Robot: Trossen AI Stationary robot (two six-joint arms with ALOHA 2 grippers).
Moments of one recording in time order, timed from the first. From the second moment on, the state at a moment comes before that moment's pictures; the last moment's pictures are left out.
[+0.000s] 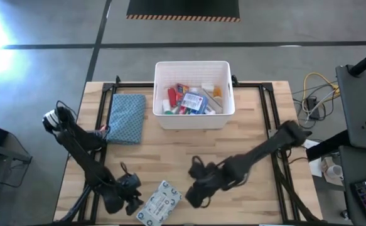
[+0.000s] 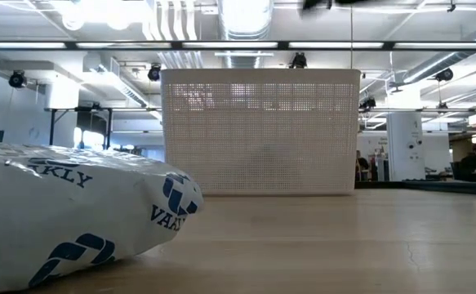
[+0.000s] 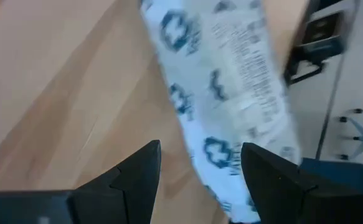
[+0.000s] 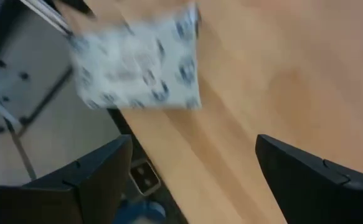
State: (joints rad) left arm -0.95 1.45 0.78 -0.23 -0.35 -1.49; right arm 0.51 1.92 1.75 -0.83 0.16 1.23
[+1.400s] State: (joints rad) left arm -0.91 1.66 0.73 -0.03 -0.43 -1.64; right arm 0.40 2.35 1.79 -0.15 0.10 1.23
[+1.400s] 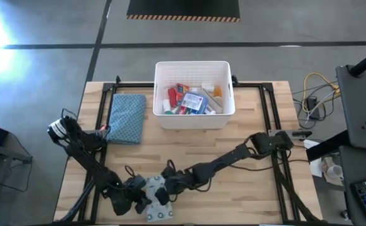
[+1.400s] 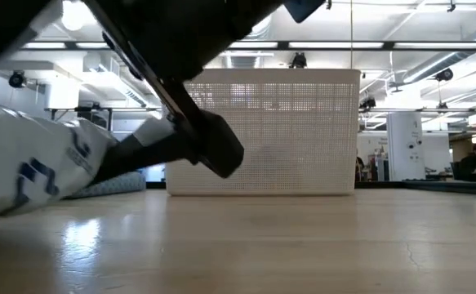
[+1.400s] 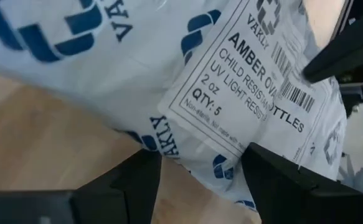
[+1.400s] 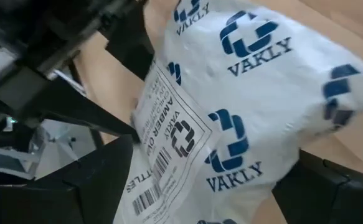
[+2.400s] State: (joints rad) left arm -1.01 1.14 0.82 -0.23 -0.88 -1.29; right arm 0.30 2.03 1.96 -0.74 0.52 0.93
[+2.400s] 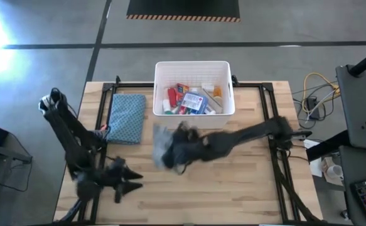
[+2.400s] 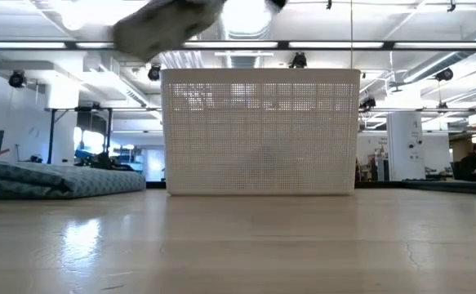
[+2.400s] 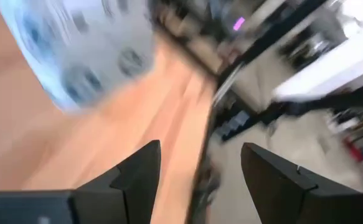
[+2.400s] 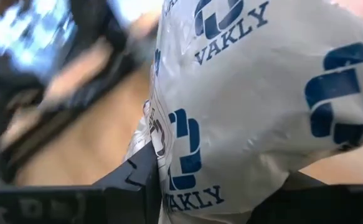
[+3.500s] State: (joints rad) left arm -0.27 1.01 1.07 -0.20 -0.51 -0.50; right arm -0.44 1.67 1.94 -1.08 0.15 0.23
